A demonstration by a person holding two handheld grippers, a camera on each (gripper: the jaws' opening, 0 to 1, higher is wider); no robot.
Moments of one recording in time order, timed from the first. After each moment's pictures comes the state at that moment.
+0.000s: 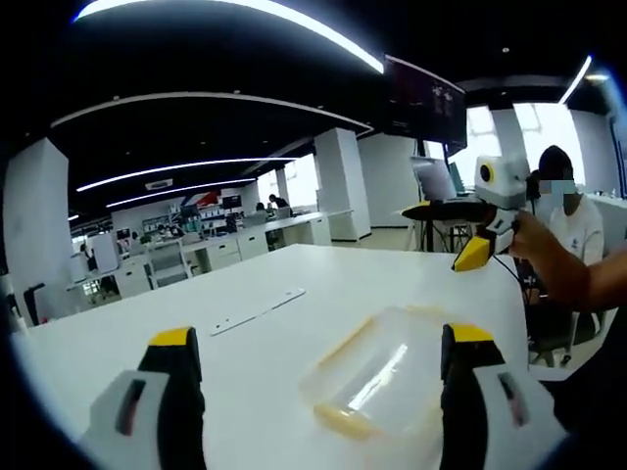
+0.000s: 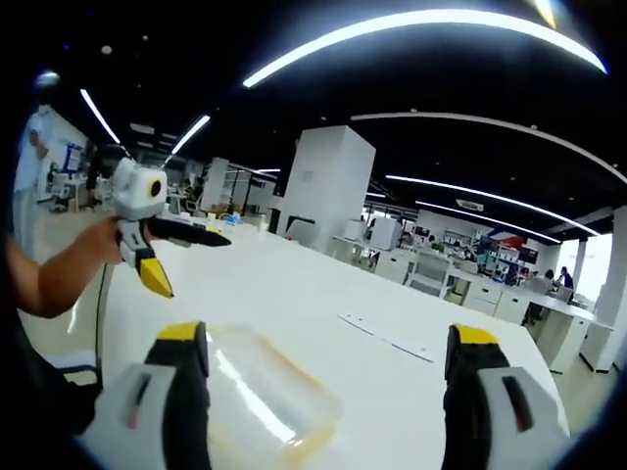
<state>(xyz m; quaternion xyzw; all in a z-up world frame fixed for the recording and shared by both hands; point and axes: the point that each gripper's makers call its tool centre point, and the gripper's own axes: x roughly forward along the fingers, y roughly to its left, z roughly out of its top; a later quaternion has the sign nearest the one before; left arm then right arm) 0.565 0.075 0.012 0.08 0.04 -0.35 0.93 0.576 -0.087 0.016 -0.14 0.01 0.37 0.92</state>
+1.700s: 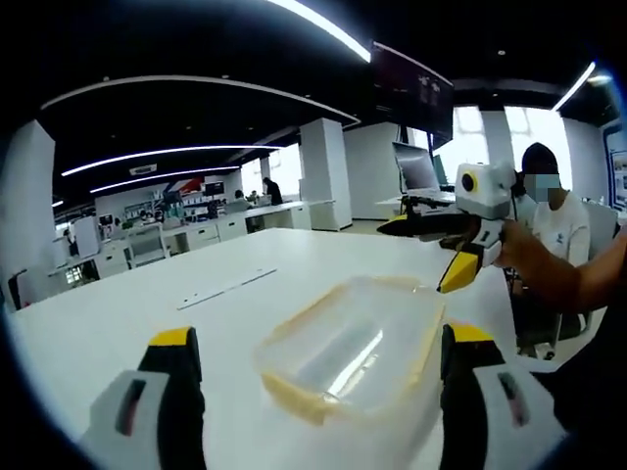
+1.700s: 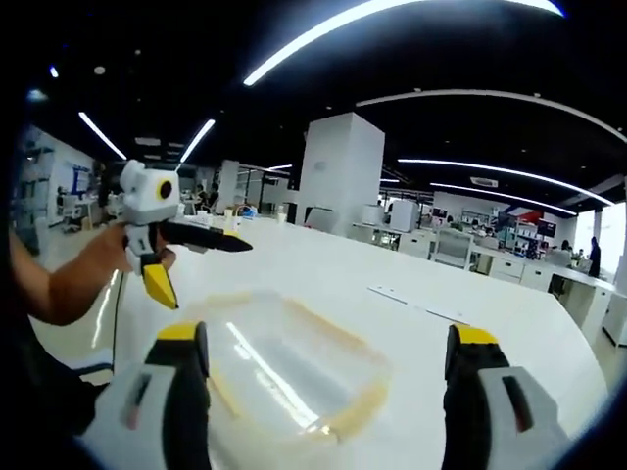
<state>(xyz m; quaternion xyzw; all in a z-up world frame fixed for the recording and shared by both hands) 0.541 0.046 -0.049 0.07 0.07 -0.39 0.92 0.562 -0.079 -0.045 -0.10 0.04 0.40 0.91</state>
